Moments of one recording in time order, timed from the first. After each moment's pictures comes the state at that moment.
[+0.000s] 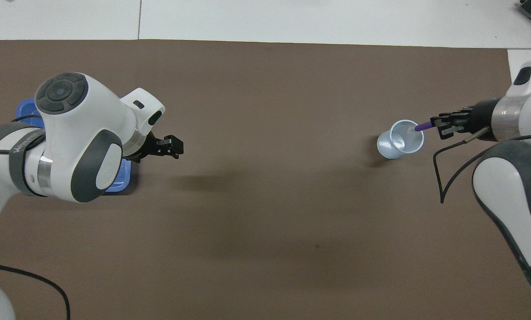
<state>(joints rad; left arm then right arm) -0.21 0.17 -0.06 -1.86 -0.07 1.97 -0.21 -0.09 0.01 0.08 -1.93 0.16 2.21 -0.49</state>
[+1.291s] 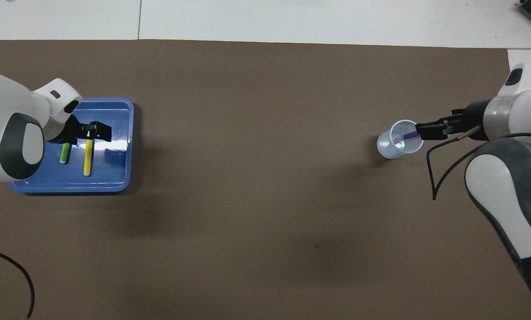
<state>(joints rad) 0.05 0.29 -0.06 -1.86 -0.04 2.15 0.01 -0.09 0.04 0.08 -1.93 0.16 2.22 -0.45</state>
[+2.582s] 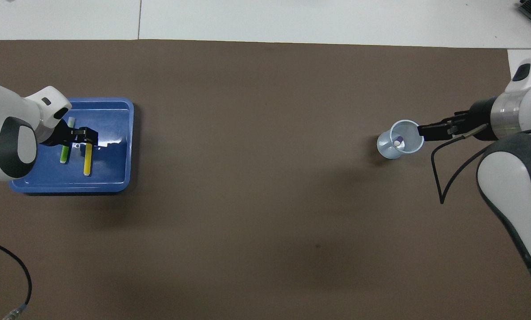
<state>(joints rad) 0.13 0.36 -0.06 -1.87 -0.02 2.22 0.12 -0.09 0.02 0.09 -1.87 0.16 2.08 -0.37</state>
